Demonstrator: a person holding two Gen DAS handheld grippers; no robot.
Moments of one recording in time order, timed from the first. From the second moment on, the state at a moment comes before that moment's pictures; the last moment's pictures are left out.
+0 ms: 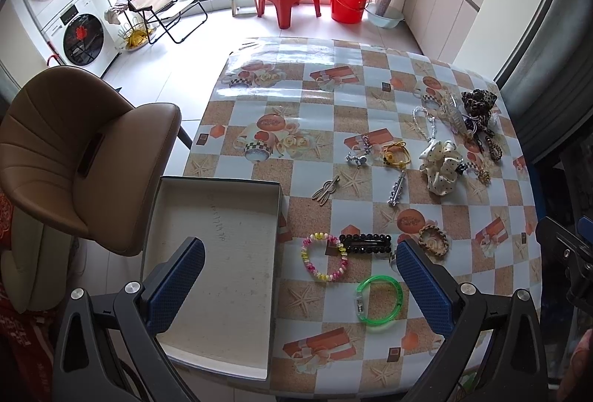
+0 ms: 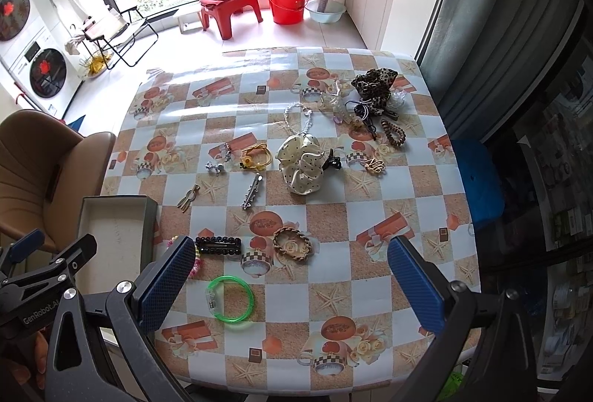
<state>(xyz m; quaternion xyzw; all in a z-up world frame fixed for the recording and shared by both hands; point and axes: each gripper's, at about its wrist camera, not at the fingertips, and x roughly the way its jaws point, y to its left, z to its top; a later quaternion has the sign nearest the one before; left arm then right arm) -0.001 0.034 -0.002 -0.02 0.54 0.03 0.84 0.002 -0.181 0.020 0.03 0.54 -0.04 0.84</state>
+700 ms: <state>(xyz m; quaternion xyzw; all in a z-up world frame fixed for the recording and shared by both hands) 0.013 0.039 -0.040 0.01 0.56 0.00 0.83 0.009 -0.187 -0.012 0.05 0.58 -0.04 0.81</state>
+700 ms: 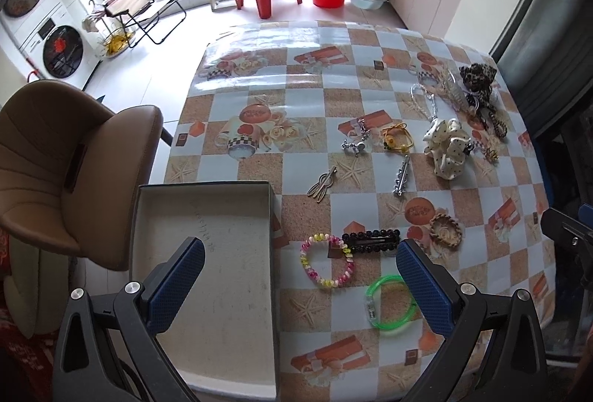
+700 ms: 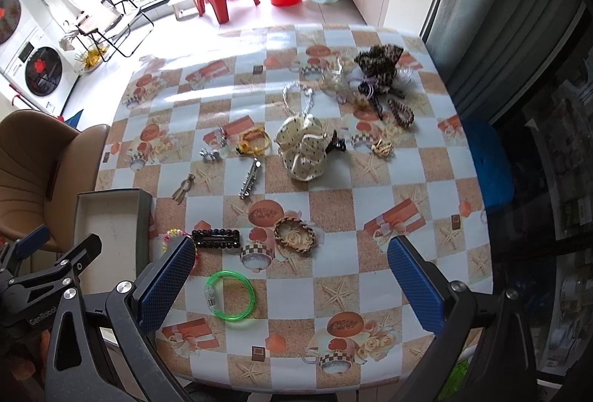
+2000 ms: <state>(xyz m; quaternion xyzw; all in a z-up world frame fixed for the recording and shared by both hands) 0.138 0.001 -0.205 0.04 0.60 -0.04 0.80 0.165 -0.221 -0.200 0.09 0.62 -0.08 0.77</state>
